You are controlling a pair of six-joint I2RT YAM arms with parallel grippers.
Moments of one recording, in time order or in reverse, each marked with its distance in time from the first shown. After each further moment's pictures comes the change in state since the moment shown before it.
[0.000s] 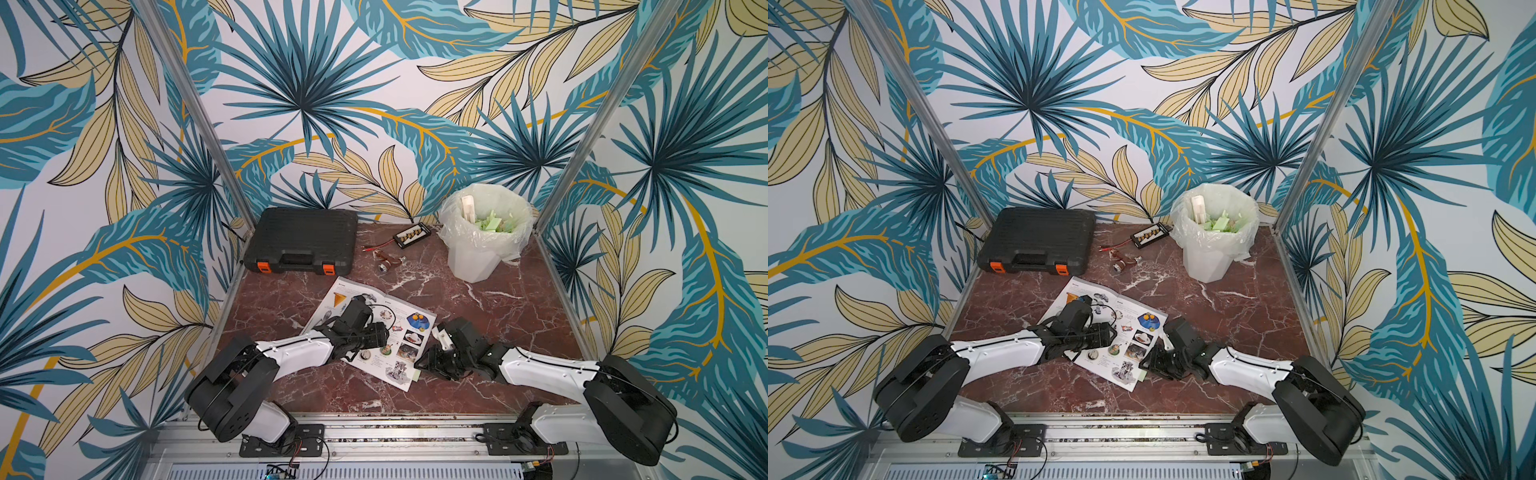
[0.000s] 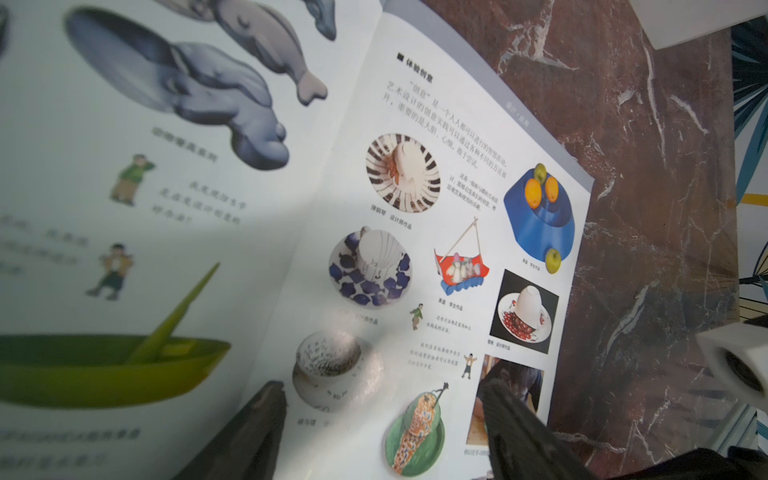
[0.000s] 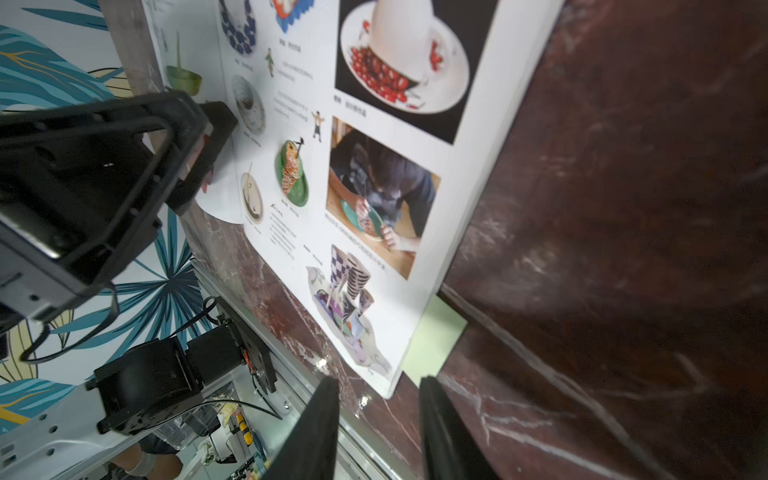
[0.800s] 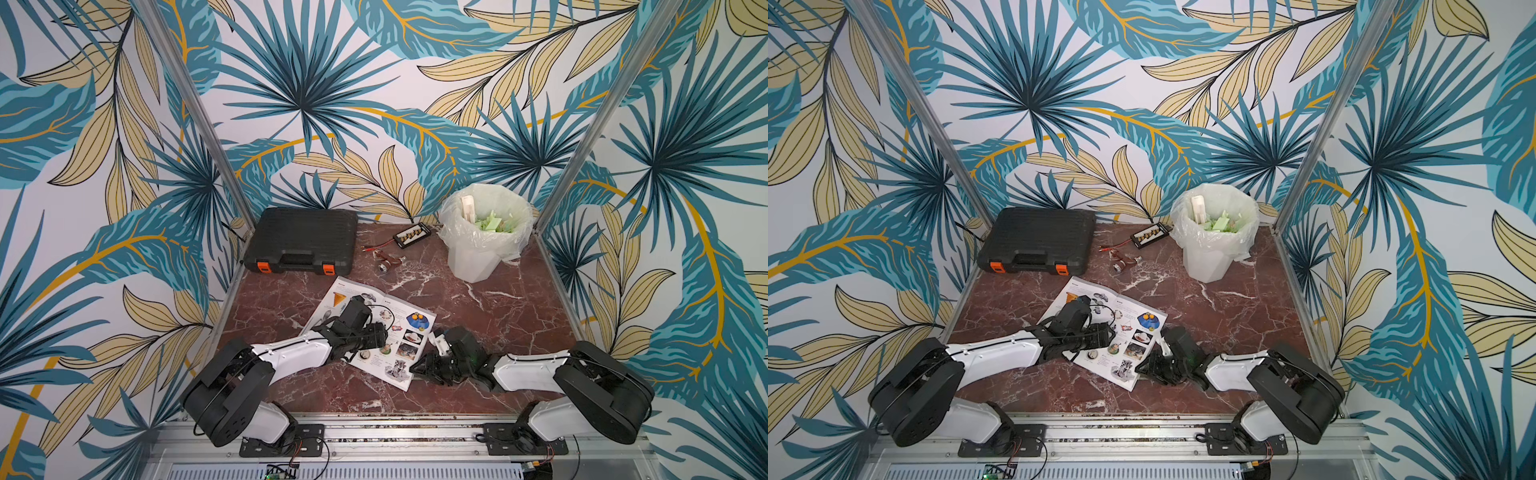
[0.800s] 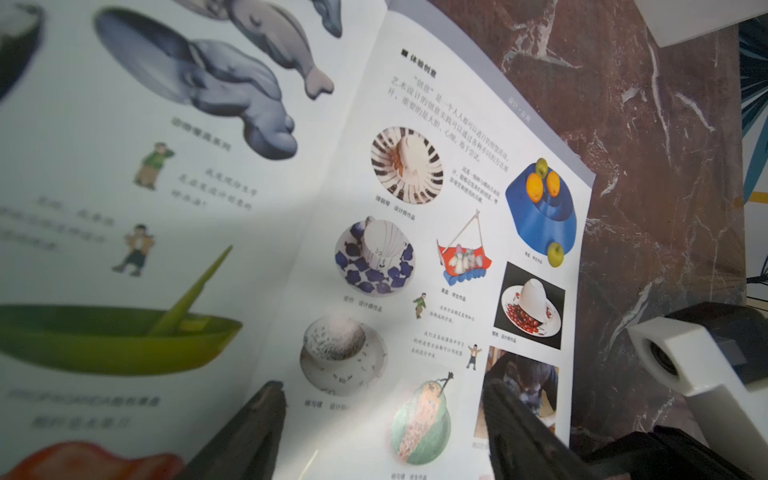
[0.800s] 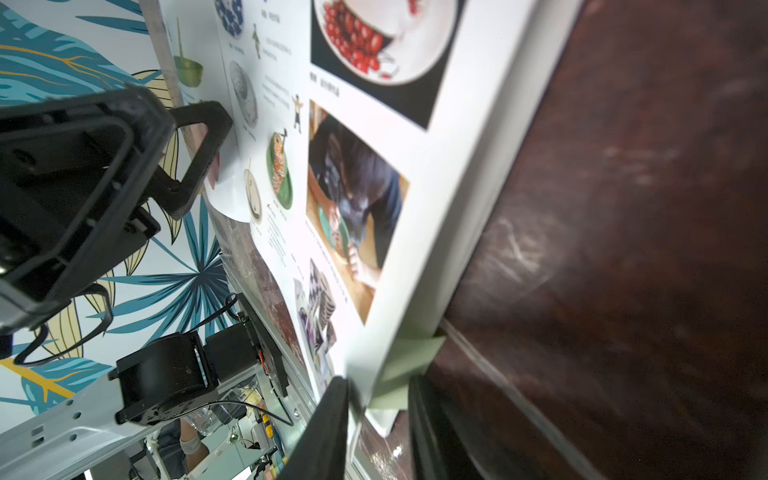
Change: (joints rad) left arm 0.000 -0.031 0.000 -0.037 -0.013 0.005; right arm 0.016 0.130 -0.129 0.404 -0.037 0.095
